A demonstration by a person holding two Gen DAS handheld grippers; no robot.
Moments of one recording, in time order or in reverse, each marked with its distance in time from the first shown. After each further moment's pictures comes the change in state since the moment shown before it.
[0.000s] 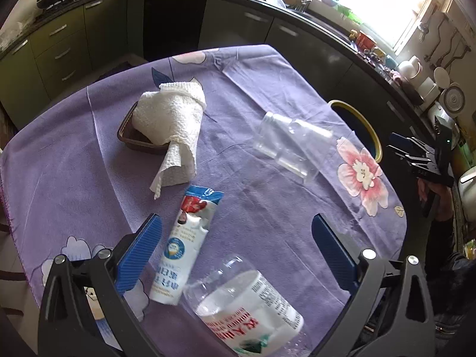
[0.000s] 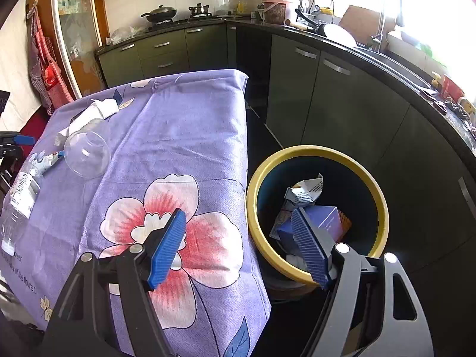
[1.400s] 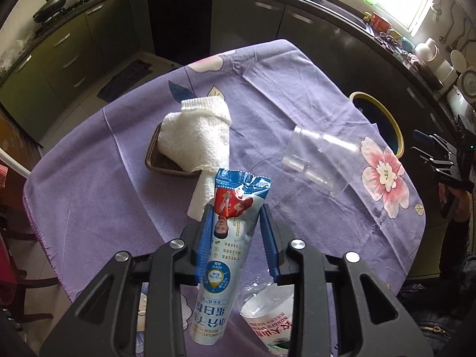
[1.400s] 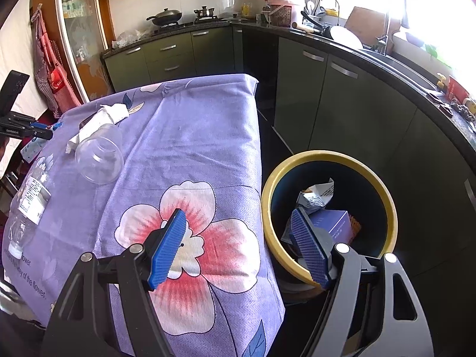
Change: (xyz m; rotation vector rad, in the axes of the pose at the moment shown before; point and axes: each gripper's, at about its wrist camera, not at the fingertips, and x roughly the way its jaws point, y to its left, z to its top) left arm -0.020 -0.004 0.040 0.067 0.055 0.119; right arm -0.007 0.005 0.003 0.006 -0.024 0.043
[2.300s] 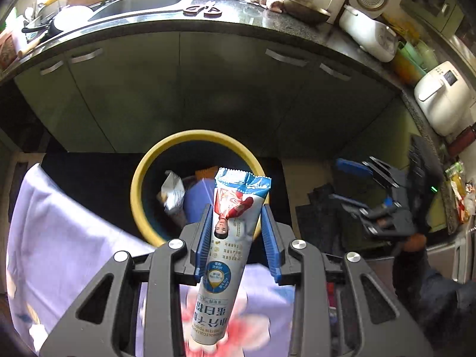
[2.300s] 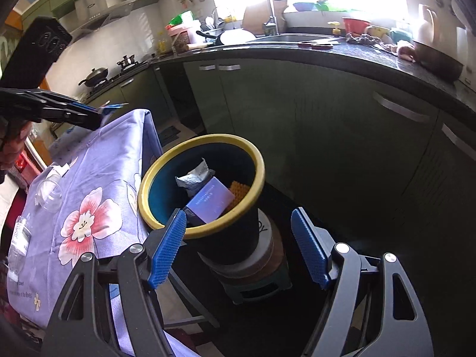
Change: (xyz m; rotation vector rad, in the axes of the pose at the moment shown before) left arm 0.124 -0.394 0.190 0.527 0.083 -0.331; right arm -0.088 -0.179 -0.112 0.385 -0.127 -0.146
